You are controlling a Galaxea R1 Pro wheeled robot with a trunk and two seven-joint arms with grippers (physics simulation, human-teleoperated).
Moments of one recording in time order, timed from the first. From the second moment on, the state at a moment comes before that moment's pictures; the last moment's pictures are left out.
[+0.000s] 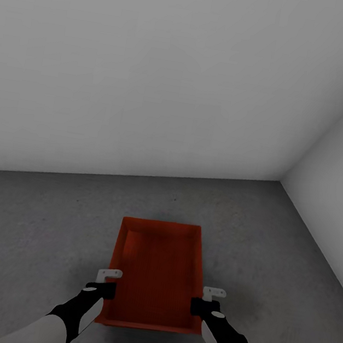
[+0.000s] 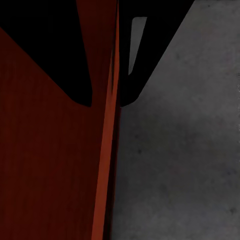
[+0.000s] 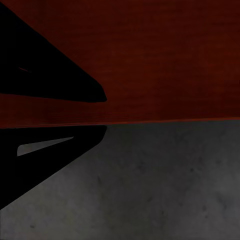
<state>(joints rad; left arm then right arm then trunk) -0.63 -0.12 -0.05 -0.31 0.14 0.10 0.20 -0.65 0.07 0.12 -0.22 -0.10 -0.02 -0.10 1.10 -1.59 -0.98</state>
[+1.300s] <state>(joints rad) -0.63 -0.07 -0.03 -0.29 0.12 0.07 0.20 -0.65 0.07 0.09 -0.22 -0.09 -0.02 -0.11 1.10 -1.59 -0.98</state>
